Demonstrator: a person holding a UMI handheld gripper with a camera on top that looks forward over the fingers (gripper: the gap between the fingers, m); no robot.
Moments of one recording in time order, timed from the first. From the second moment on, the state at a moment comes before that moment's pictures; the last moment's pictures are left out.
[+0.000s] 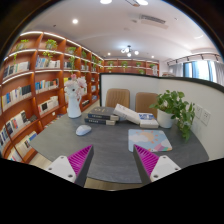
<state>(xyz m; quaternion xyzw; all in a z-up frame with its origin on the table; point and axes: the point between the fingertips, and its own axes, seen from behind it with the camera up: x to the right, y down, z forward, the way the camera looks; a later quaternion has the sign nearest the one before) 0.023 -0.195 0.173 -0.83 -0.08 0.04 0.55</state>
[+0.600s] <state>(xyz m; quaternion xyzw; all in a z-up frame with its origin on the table) -0.150 -0.088 0.038 -0.88 -0.08 0.07 0.47</state>
